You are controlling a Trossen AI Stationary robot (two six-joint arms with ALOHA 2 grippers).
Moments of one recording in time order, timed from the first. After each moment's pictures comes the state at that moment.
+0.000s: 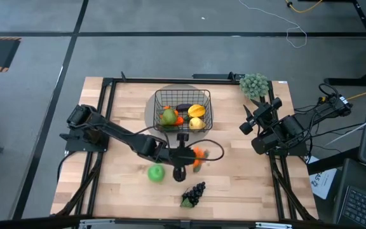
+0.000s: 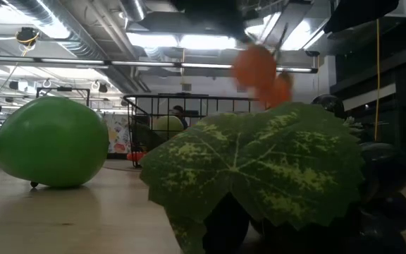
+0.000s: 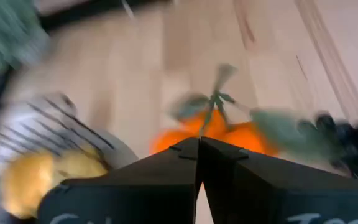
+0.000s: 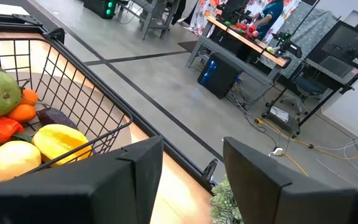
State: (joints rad) left arm -0.34 1.78 1.39 -0.27 -0.45 0.03; right arm 0.48 1.02 0.99 -1.33 1.31 0.96
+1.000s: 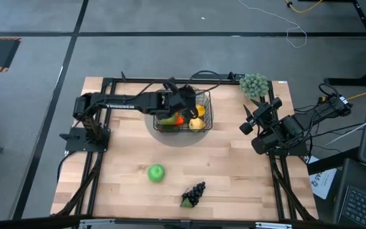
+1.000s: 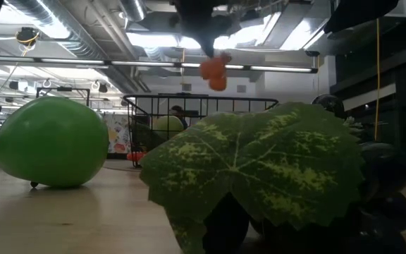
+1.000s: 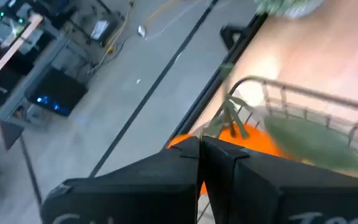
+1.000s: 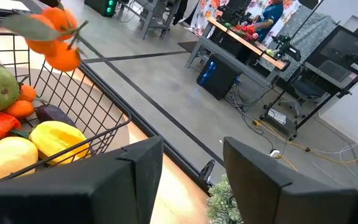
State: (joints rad) left arm 0.07 1.78 1.67 -0.59 -0.85 -0.01; right arm 0.48 1.02 0.99 -1.33 1.31 0.93
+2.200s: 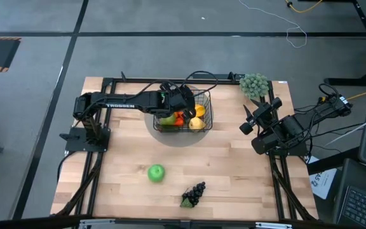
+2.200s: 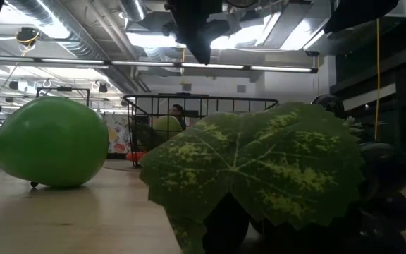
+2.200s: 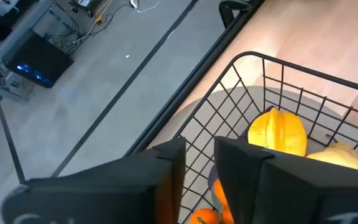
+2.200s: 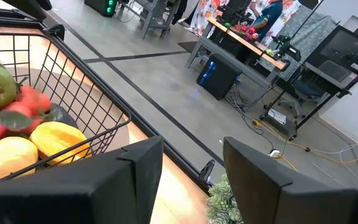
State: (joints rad) left arm 0.08 1.78 1.66 -0.70 -0.79 -0.18; right arm 0.48 1.02 0.99 -1.33 1.31 0.93
